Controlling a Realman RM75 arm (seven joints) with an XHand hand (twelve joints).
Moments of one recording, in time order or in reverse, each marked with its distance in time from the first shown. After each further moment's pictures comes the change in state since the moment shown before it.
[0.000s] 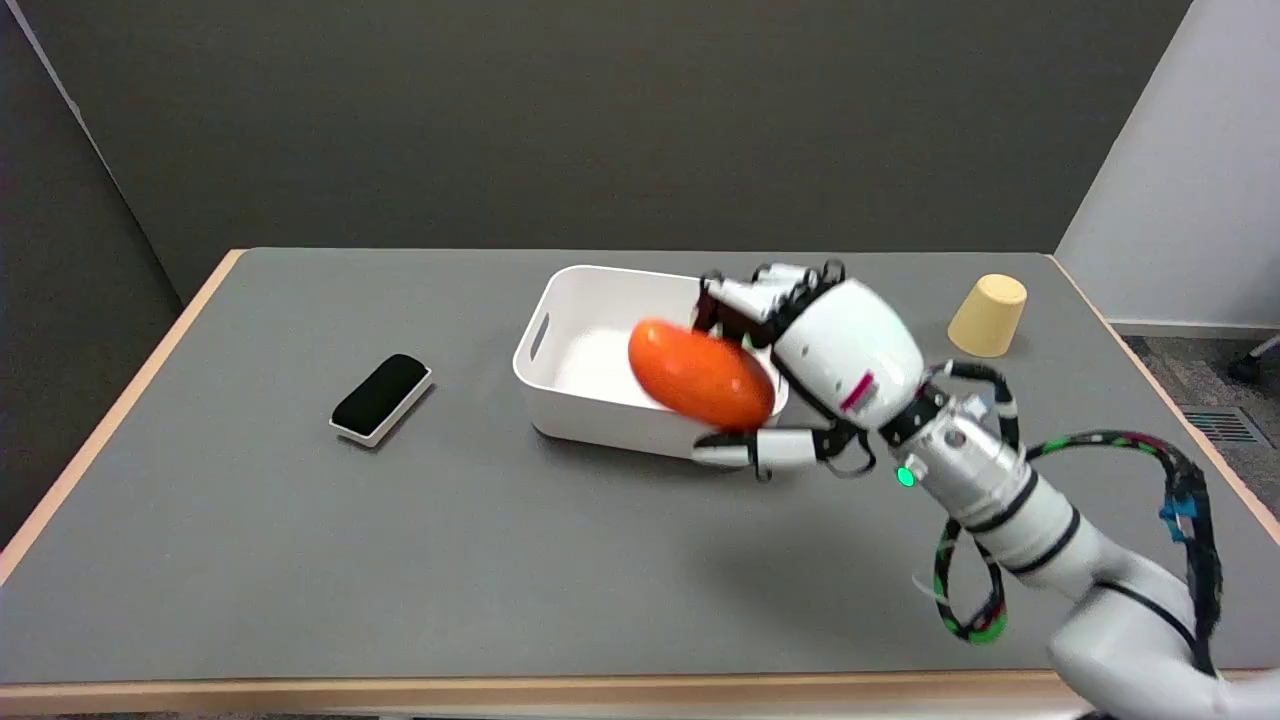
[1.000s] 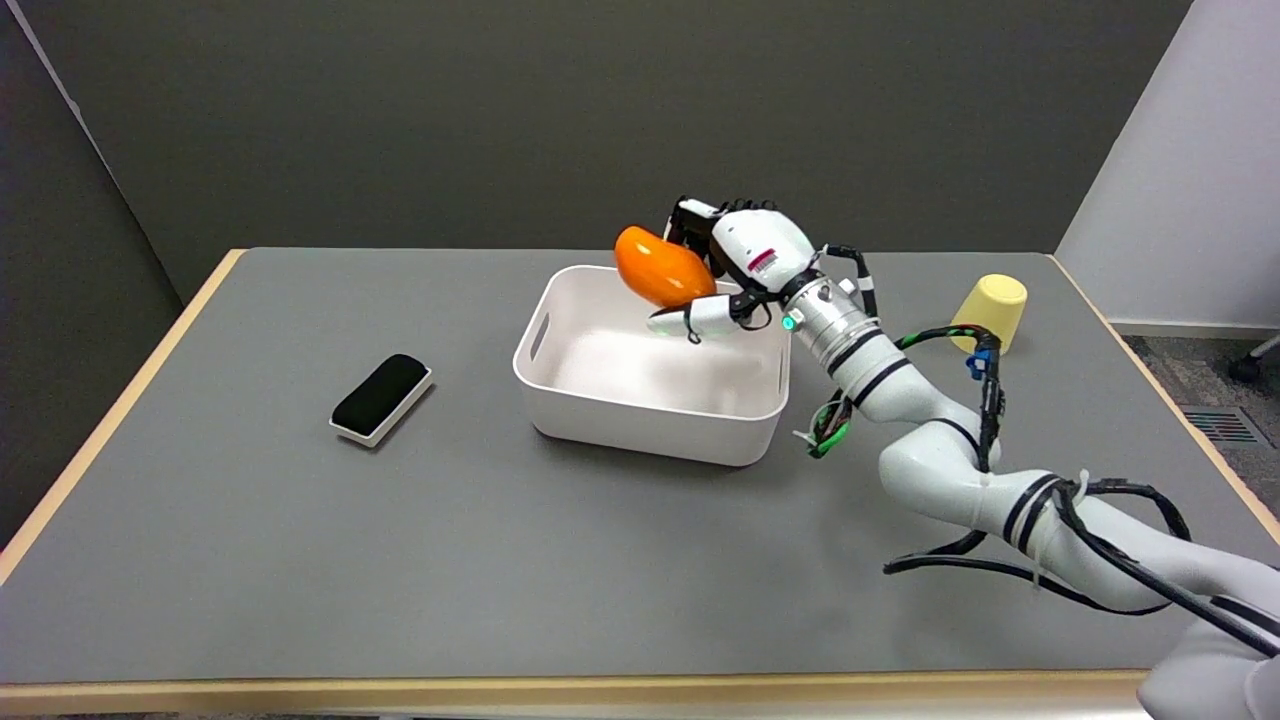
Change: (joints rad) arm 0.728 -0.141 -0.349 -0.664 0.350 -0.206 -0.016
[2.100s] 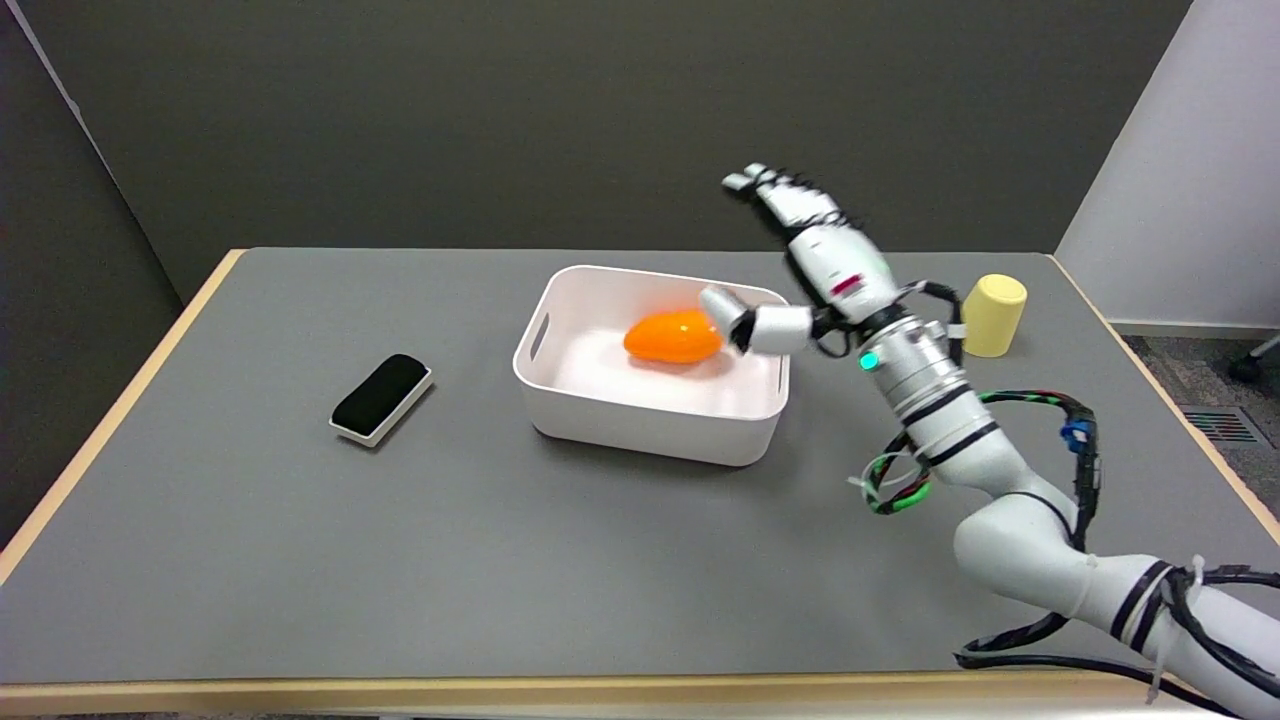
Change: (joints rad) arm -0.331 0.116 0.119 0.328 0.215 0.140 -0.093
